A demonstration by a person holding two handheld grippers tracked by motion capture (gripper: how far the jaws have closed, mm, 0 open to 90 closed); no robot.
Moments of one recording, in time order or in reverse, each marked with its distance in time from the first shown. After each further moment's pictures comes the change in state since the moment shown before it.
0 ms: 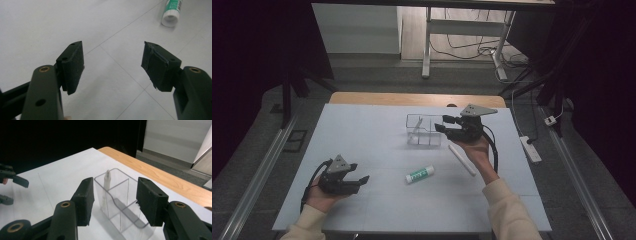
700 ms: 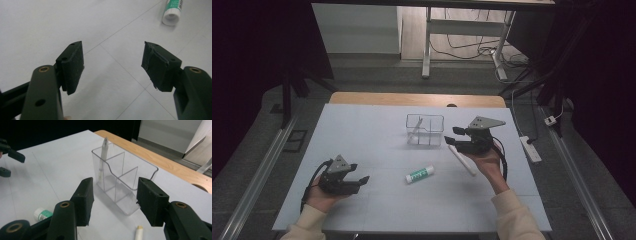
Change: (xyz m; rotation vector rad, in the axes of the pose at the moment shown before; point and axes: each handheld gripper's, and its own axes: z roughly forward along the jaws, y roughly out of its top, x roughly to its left) left arm 0.000 -0.001 0.001 0.007 0.002 0.001; right arm 0.006 -0.026 -0.030 0.097 -0.051 -0.047
